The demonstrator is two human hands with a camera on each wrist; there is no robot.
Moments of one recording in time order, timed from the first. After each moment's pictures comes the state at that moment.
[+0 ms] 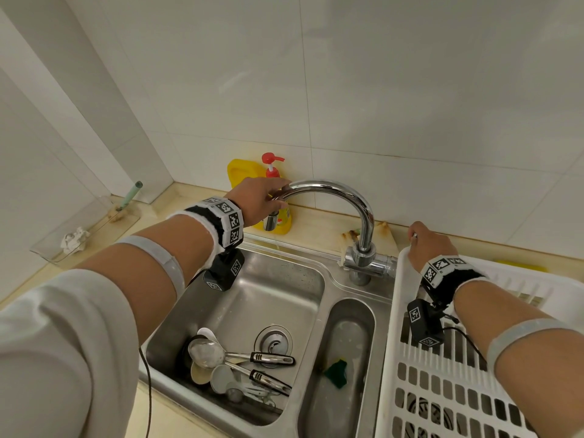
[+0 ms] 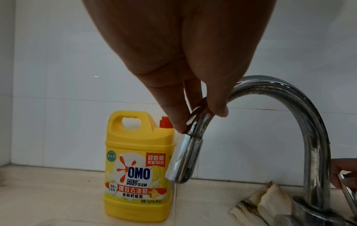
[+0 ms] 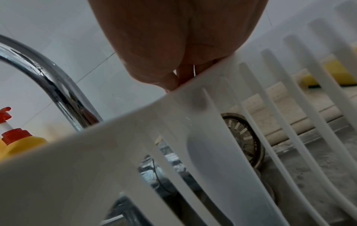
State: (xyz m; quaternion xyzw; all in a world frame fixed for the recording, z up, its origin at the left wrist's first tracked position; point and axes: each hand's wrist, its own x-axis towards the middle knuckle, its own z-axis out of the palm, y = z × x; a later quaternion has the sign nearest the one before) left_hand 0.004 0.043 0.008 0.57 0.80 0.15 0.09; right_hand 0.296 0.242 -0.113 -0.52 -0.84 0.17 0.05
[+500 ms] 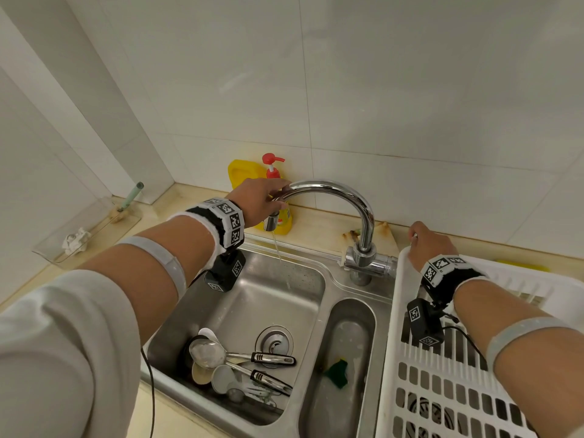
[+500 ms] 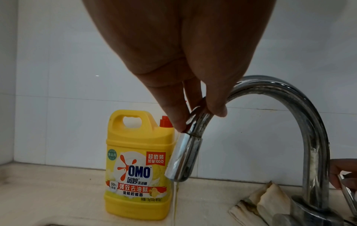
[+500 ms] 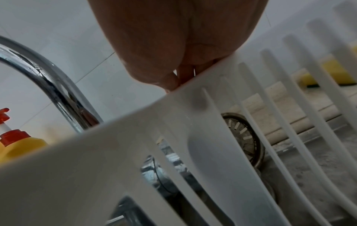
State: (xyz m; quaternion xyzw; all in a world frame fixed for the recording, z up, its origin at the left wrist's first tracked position) left_hand 0.006 0.043 0.007 0.58 0.80 0.16 0.08; right_hand 0.297 0.241 -0.111 -0.51 -0.84 0.18 0.06
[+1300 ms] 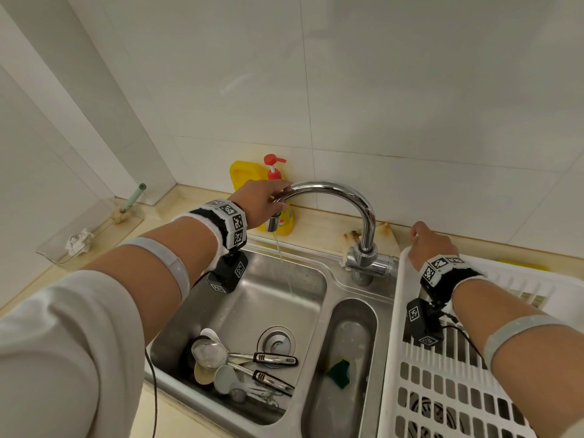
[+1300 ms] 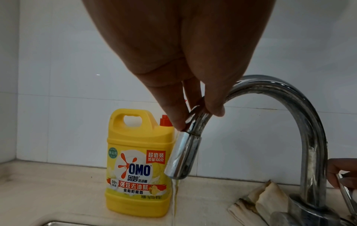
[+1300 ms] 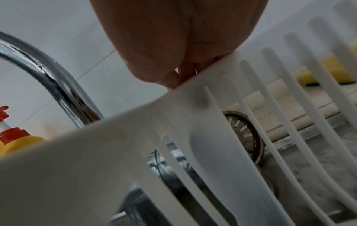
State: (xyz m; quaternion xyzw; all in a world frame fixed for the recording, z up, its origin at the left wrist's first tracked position) left_hand 0.007 0.041 0.007 0.57 0.81 0.15 0.09; right_hand 0.293 0.245 -0.118 -0.53 -0.84 0.15 0.05
